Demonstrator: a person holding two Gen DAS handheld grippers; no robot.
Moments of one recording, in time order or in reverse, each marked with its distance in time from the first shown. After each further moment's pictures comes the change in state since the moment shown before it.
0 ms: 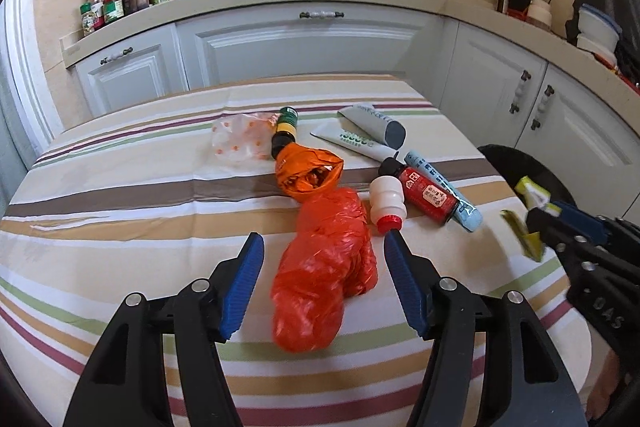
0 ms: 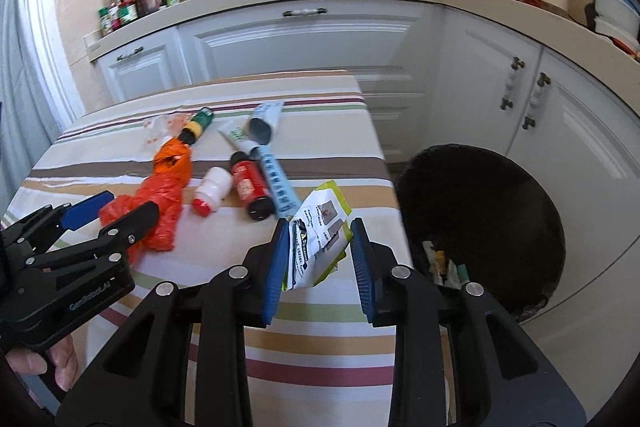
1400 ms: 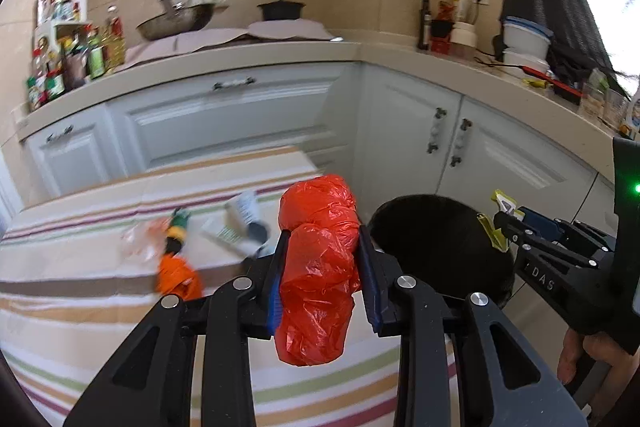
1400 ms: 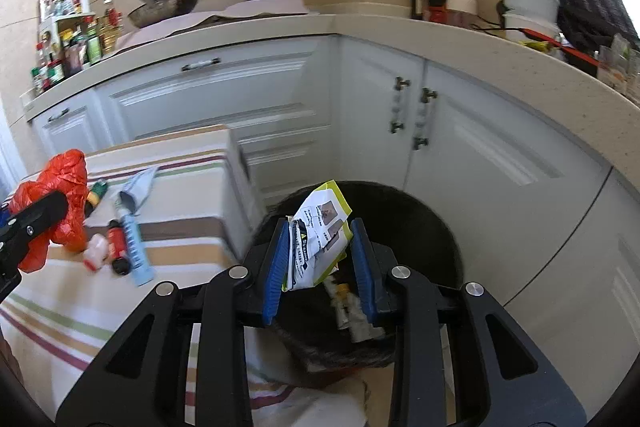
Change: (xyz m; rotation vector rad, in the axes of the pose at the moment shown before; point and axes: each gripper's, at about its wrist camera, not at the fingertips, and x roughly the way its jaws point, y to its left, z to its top) left arm -0.040 -0.100 0.053 0.129 -0.181 -0.183; right arm -0.030 -0.118 0.020 0.133 -0.134 -0.227
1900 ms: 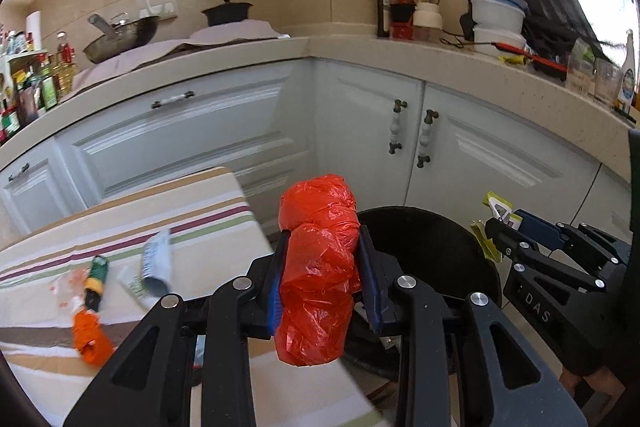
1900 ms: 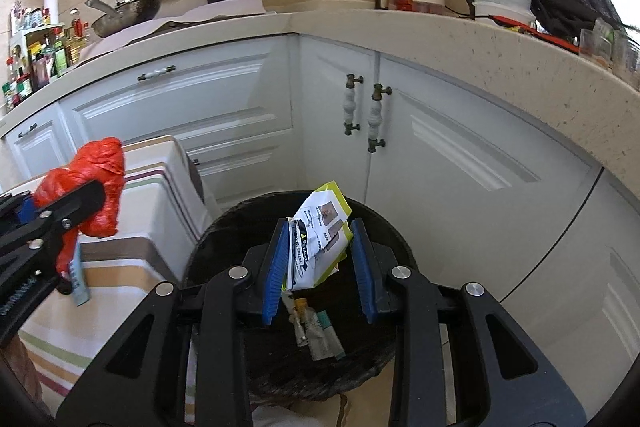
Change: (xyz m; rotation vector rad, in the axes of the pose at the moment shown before) left arm 0.073 -0.074 0.024 0.095 0.013 -0.060; right arm 0.035 -0.053 0.010 0.041 -0.001 -0.070
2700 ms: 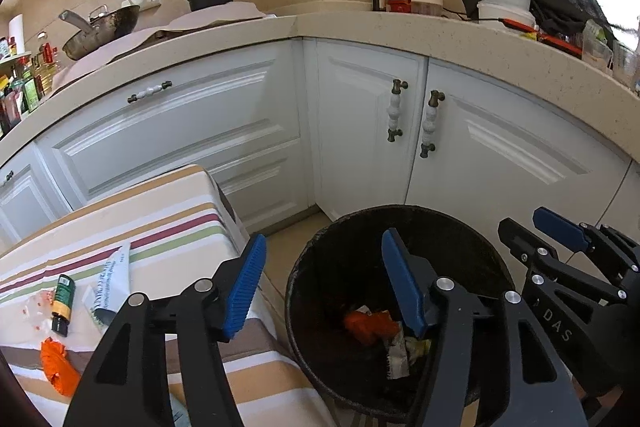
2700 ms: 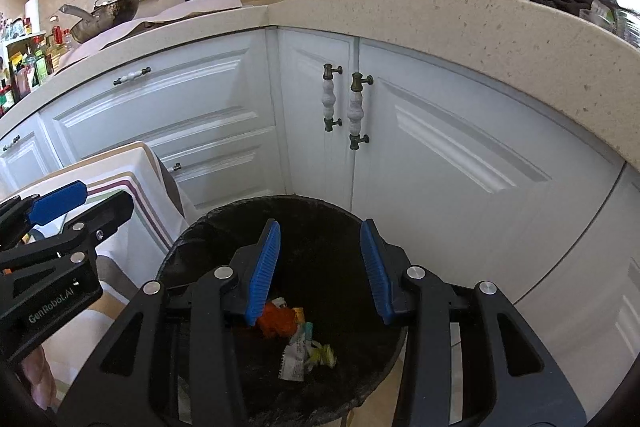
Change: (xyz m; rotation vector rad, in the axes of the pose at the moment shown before) left arm 0.047 -0.012 0.009 0.018 0.052 0.003; right arm 0.034 -0.019 0.007 0.040 0.014 -0.023
